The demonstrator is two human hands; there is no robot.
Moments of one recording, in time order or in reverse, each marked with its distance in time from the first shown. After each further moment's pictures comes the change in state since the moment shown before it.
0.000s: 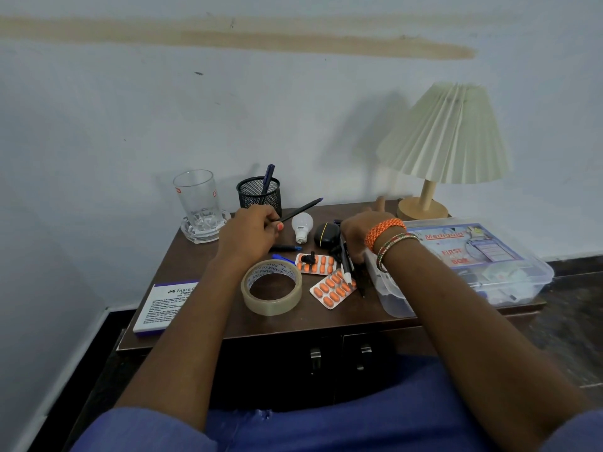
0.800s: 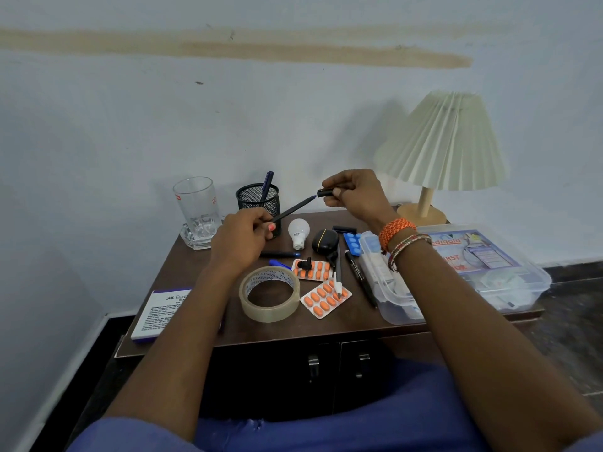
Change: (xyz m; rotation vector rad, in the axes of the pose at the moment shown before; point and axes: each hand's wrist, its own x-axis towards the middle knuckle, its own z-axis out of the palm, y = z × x) left_hand -0.002 -0.002 -0.008 -0.184 0.041 -0.072; right_hand 0.005 0.018 -0.018 1.571 0.655 -0.240
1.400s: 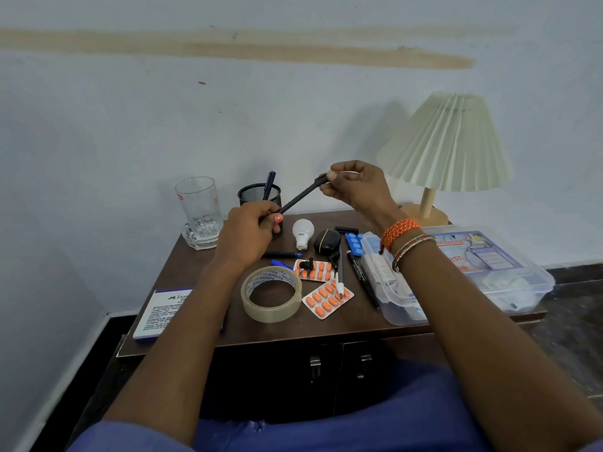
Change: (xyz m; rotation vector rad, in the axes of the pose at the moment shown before) left_hand -0.002 0.015 -0.005 -0.080 0.032 0.083; right_hand -0.010 -0.016 0.000 0.458 0.013 0.028
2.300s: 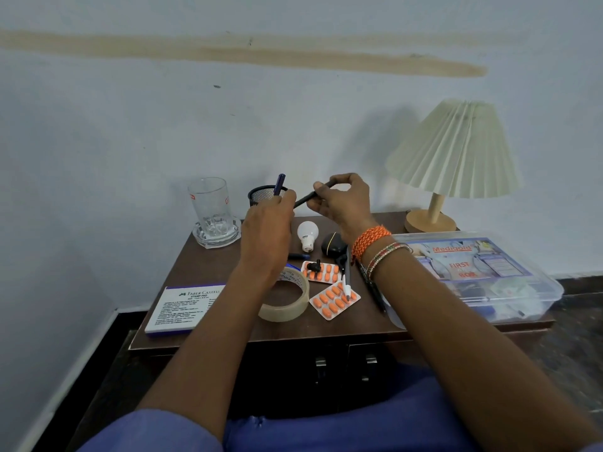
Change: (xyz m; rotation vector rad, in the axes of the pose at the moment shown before) left_hand -0.011 0.030 0.010 0.521 0.178 0.189; right_hand -0.009 0.012 0.048 0.089 0.208 0.133
